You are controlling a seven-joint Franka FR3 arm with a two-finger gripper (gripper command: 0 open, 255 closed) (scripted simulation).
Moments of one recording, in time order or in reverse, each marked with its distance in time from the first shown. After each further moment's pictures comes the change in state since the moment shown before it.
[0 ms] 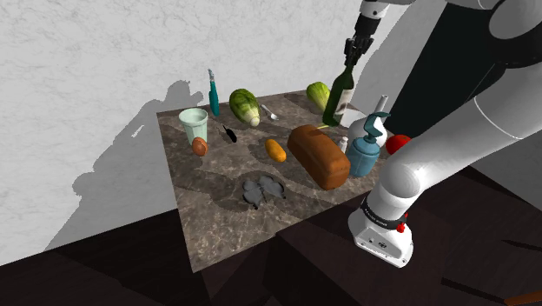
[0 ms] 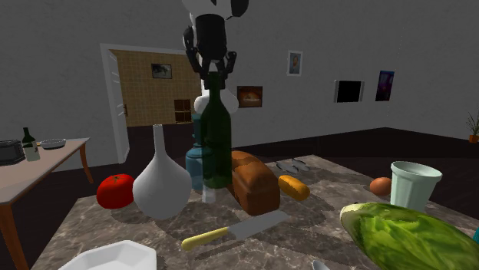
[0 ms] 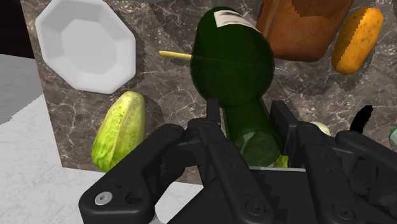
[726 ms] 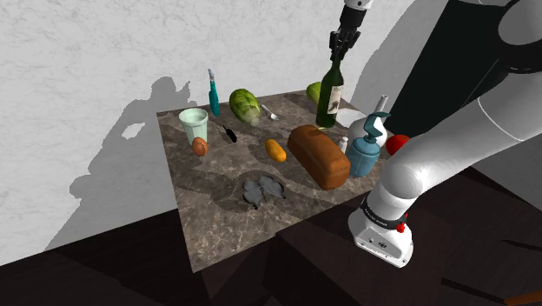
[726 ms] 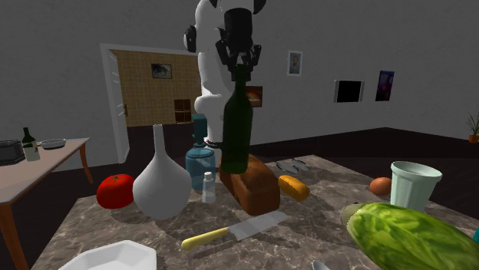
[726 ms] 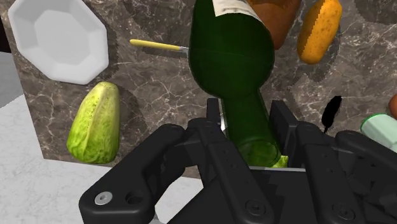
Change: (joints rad) arm 0.046 -0.027 0.113 0.017 0.012 -0.052 0.150
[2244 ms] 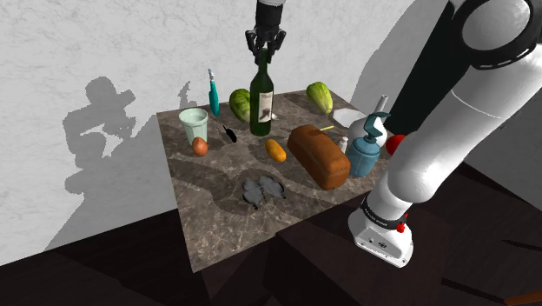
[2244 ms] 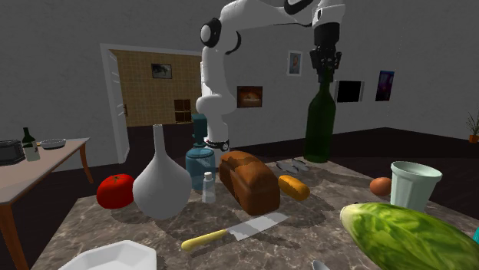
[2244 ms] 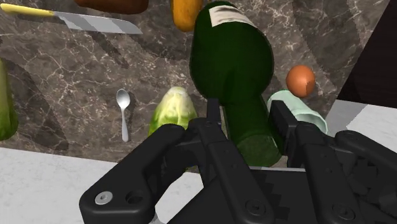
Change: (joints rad) arm 0.203 0.240 0.340 0.215 0.077 0.004 0.517
